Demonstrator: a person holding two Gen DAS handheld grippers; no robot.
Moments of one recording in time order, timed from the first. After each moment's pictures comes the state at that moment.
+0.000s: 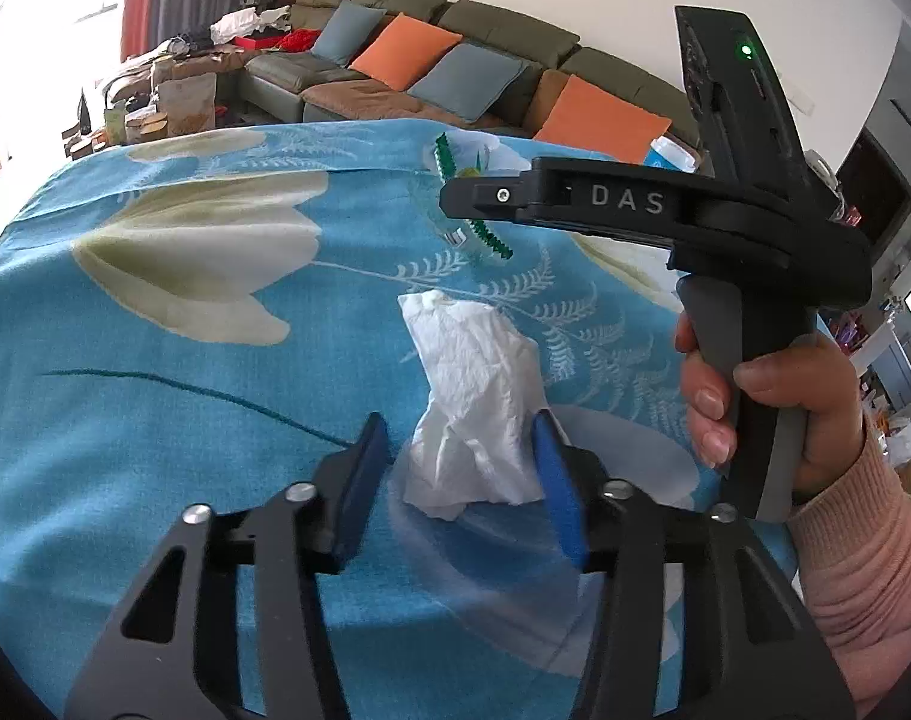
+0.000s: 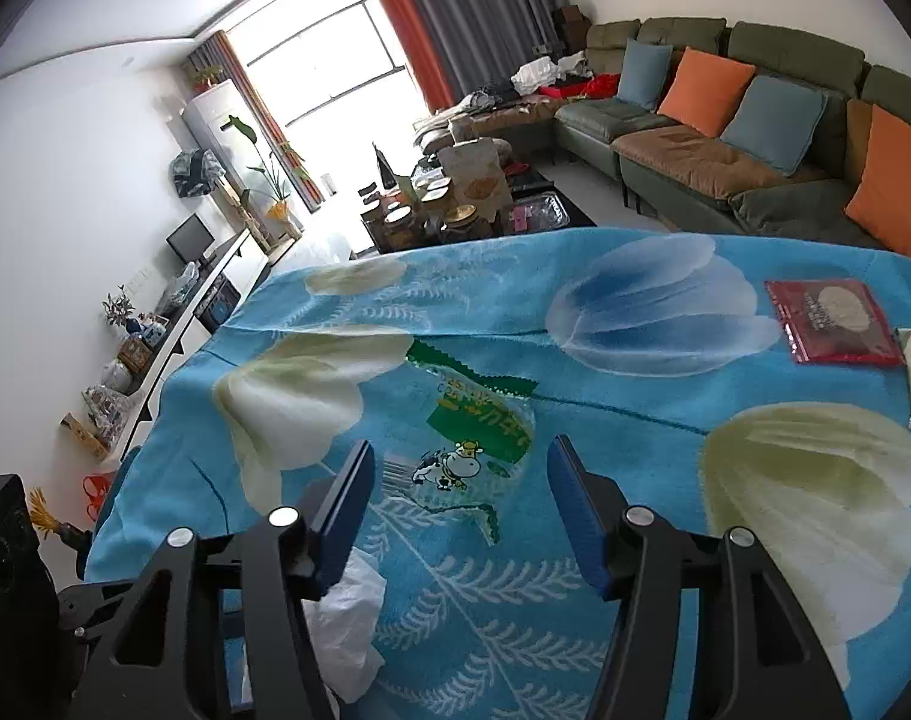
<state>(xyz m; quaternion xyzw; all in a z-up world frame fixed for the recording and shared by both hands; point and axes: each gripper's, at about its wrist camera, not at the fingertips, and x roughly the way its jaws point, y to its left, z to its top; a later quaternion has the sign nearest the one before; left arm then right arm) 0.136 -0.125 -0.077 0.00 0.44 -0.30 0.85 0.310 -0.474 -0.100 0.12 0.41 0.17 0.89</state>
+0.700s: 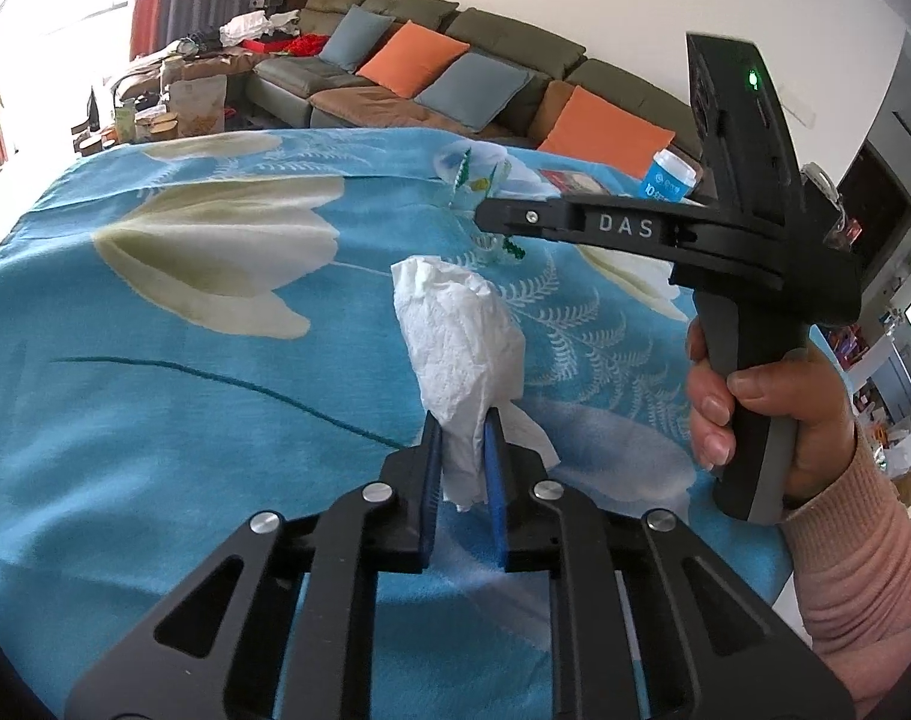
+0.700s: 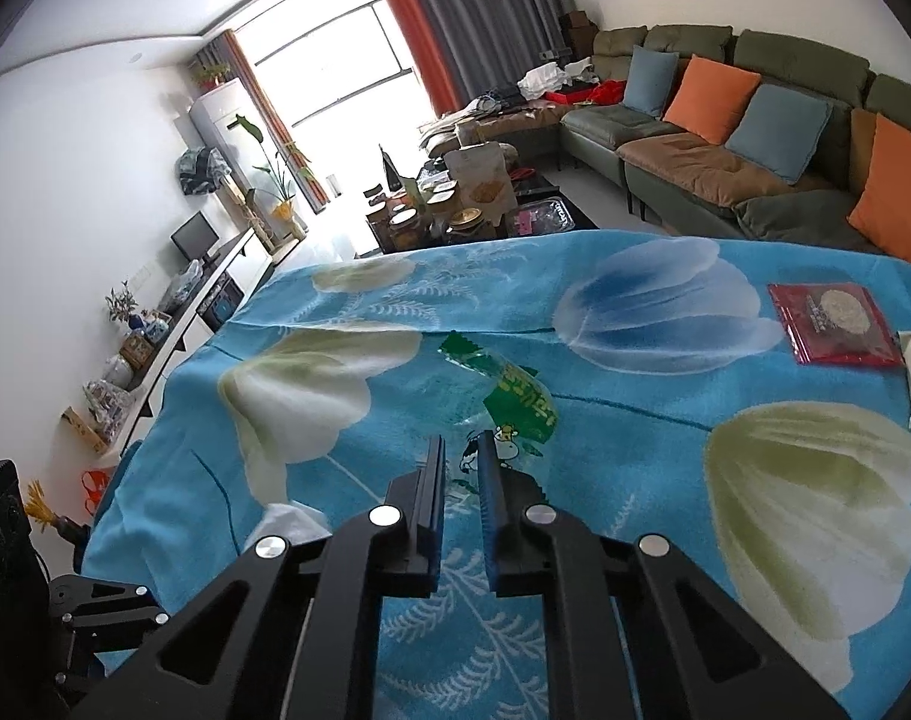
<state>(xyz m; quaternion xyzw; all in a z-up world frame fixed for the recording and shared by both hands) 0.131 -0.114 -0.071 -0.02 0.43 -0.29 0.85 0.297 -0.478 -0.094 0.12 0.40 0.17 0.89</state>
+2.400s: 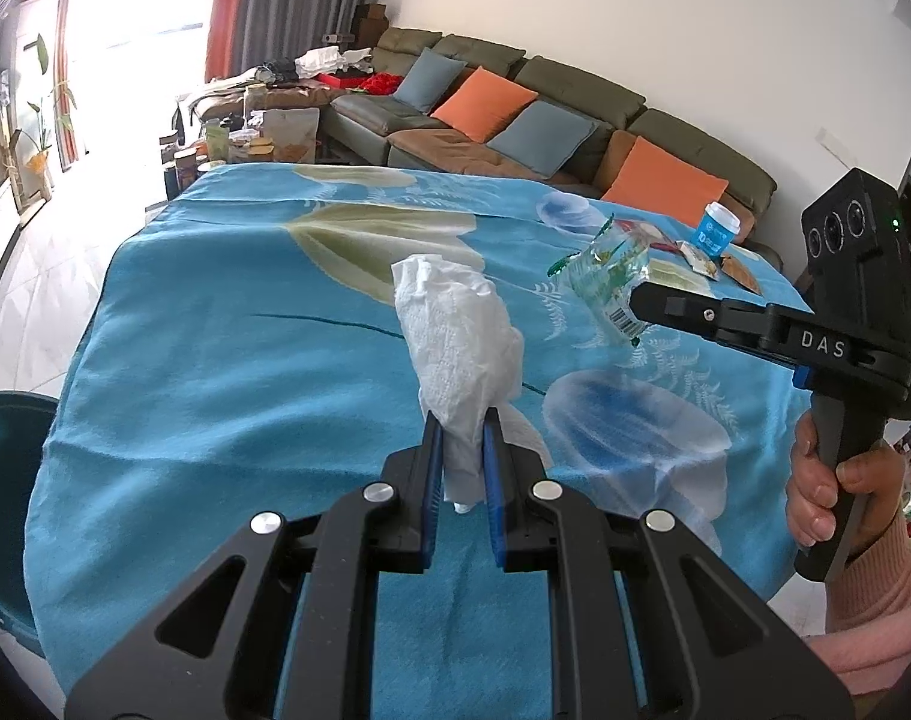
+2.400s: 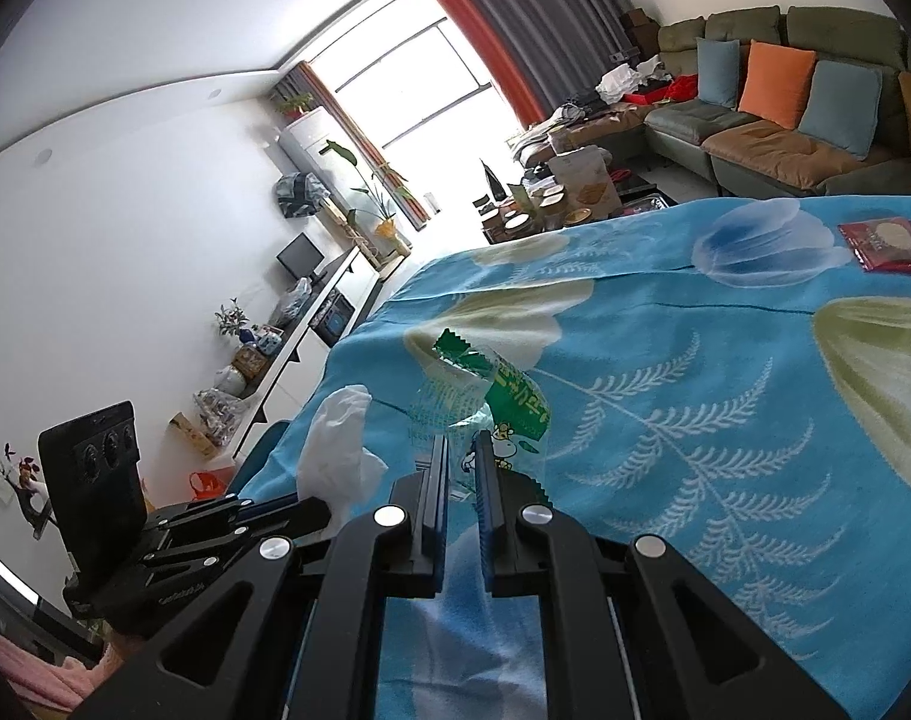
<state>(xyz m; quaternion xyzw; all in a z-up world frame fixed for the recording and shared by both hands) 0.086 -0.036 -0.042 -0.03 0.39 -0.21 0.89 0.221 -0.442 -0.079 0.18 0.36 0.29 0.87</state>
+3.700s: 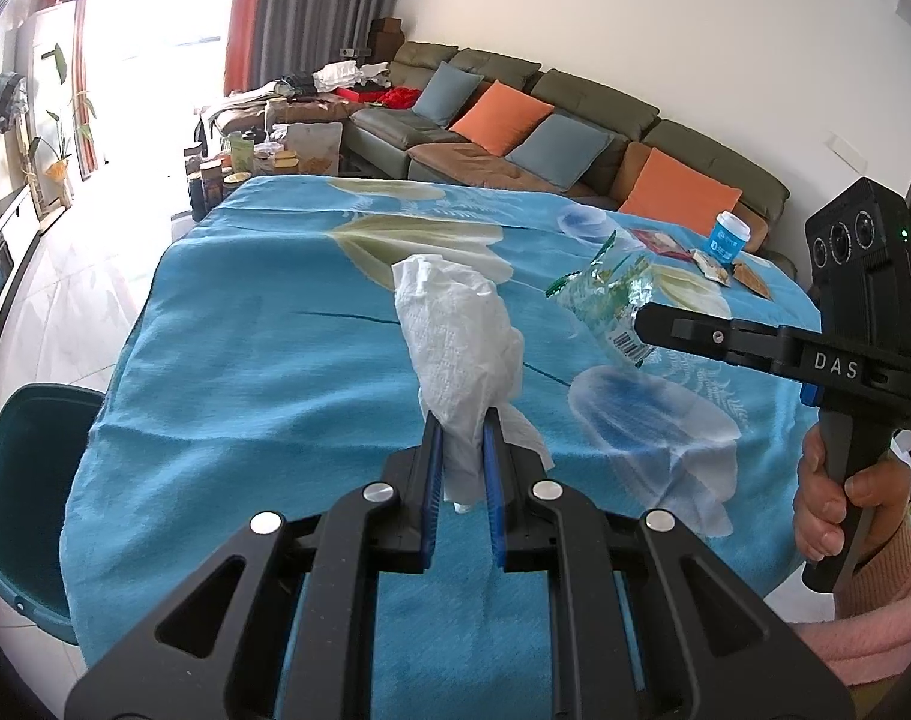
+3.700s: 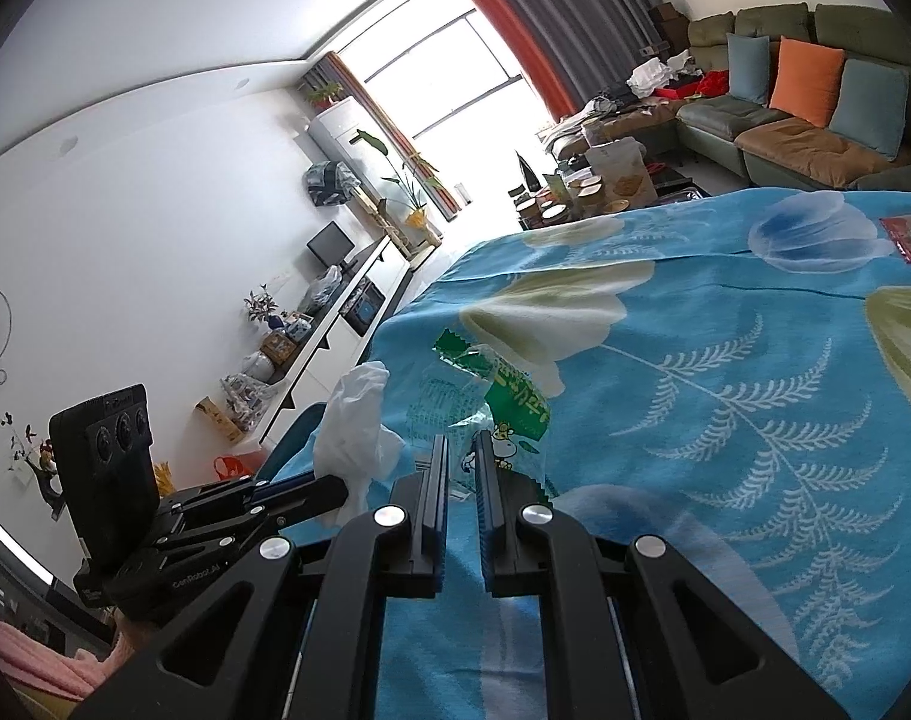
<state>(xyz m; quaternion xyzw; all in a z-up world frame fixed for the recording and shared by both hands) 0.067 -0.023 -0.033 -0.02 0.38 -0.19 0.91 0.209 -0.420 -0.080 0.18 0.36 0.33 0.85</state>
